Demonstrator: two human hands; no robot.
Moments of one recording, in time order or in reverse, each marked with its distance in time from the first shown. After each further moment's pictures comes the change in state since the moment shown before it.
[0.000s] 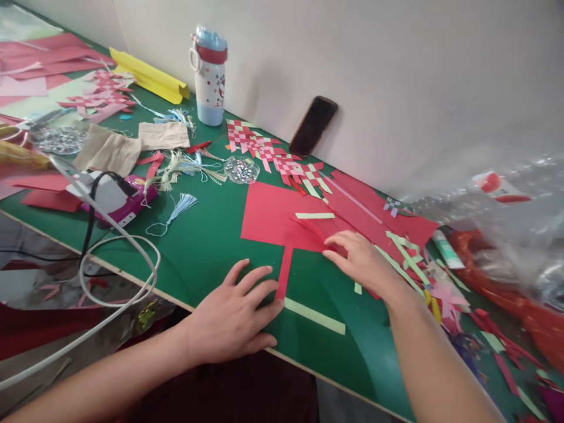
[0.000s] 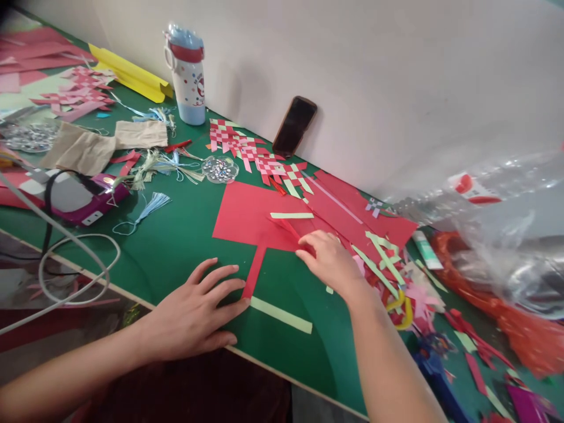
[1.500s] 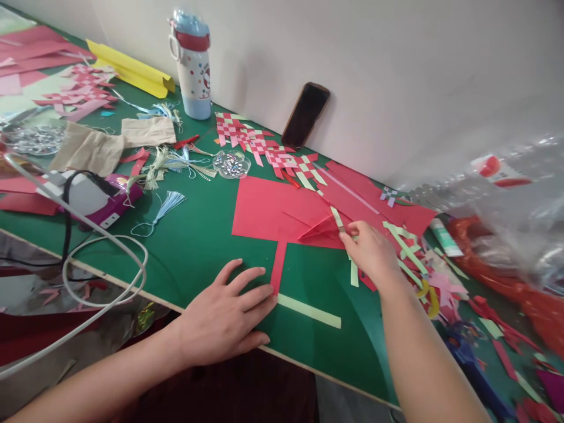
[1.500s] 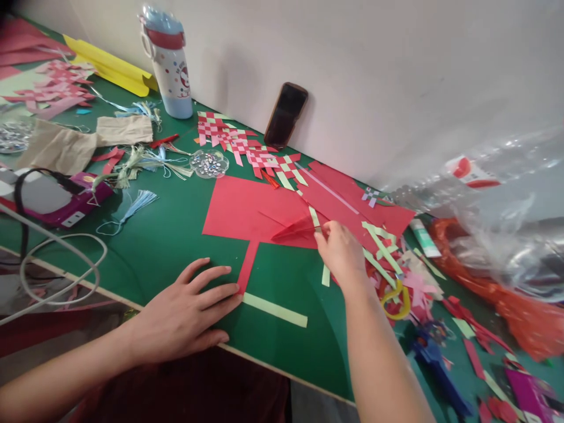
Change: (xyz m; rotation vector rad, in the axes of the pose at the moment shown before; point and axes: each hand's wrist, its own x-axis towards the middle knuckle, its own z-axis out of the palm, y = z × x) left_hand 0.000 0.000 0.001 -0.024 -0.009 0.026; right_hand -0.002 0.034 0.016 0.034 0.196 0.487
